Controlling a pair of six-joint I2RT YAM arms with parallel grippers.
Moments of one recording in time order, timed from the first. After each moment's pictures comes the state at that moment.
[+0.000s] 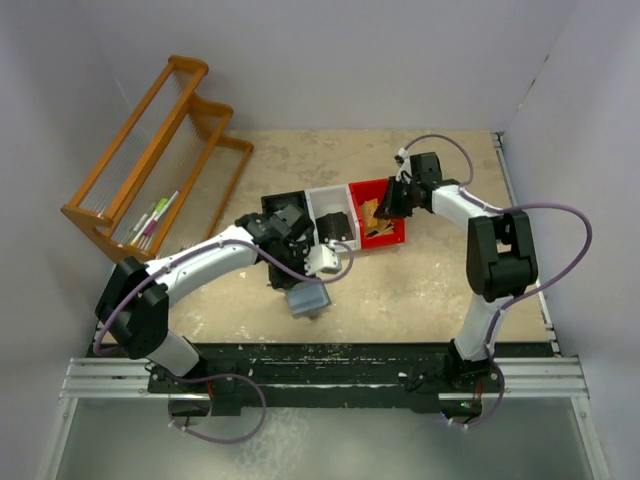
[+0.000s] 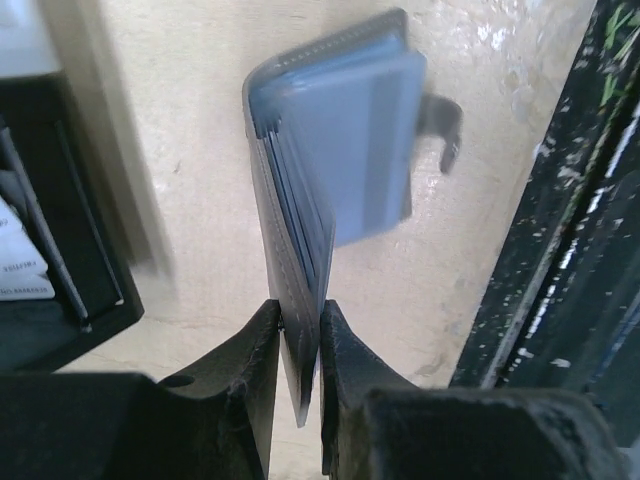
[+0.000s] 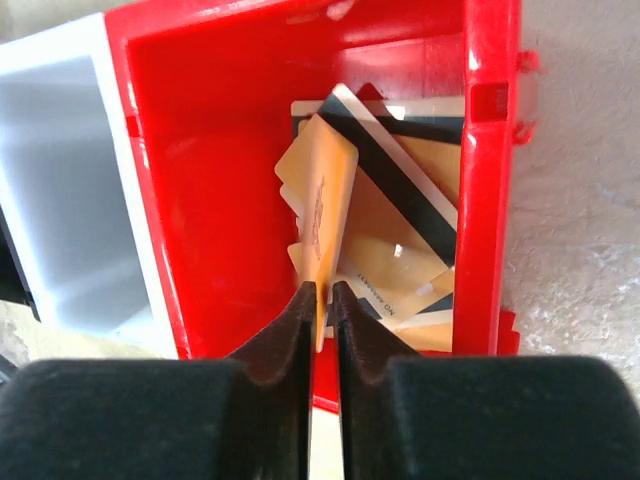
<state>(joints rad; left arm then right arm) -0.72 1.55 1.17 -0.91 0.29 0.63 0.18 1.87 1.27 -0.31 -0.39 0.35</state>
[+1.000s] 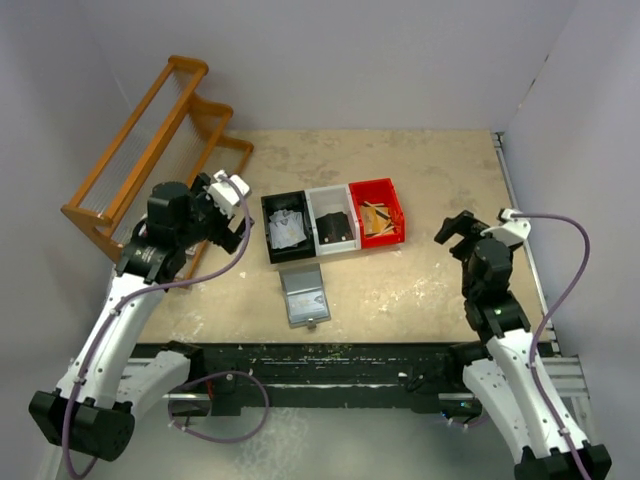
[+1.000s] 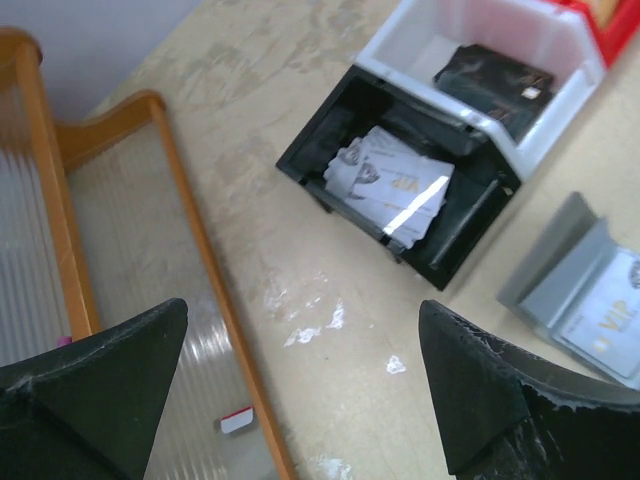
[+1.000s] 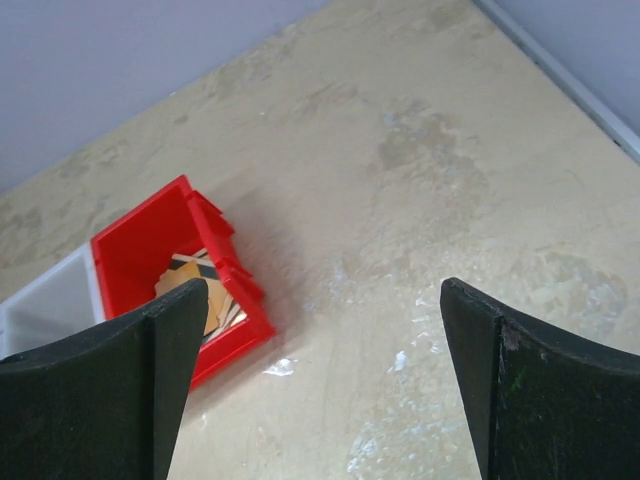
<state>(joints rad) -0.26 0.96 1.04 -0.56 0.30 0.46 0.20 0.60 0.52 -0.15 0.44 0.45</state>
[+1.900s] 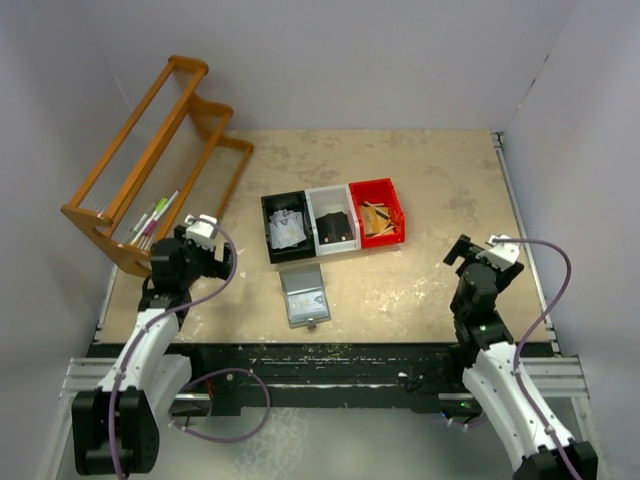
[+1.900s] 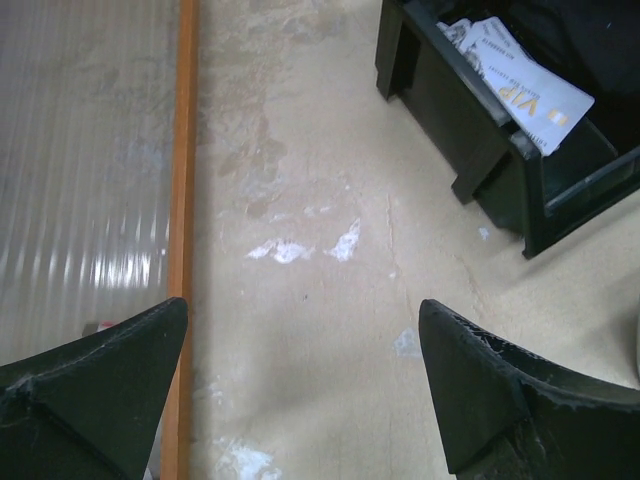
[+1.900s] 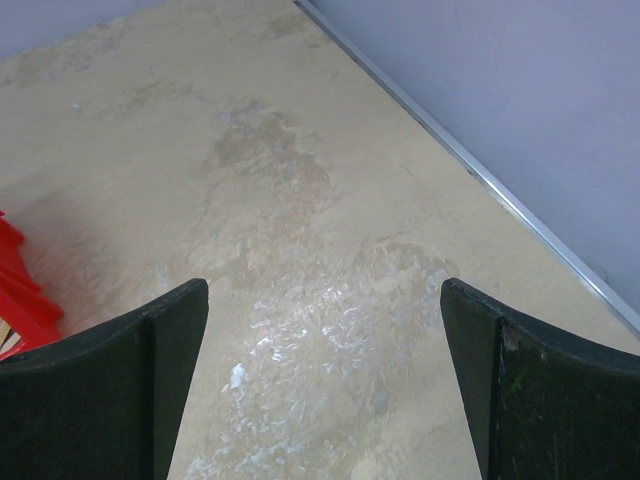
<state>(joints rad) 0.03 0.88 0.37 0.06 0.32 0.20 0.20 0.53 0.24 0.08 0.75 0.20</state>
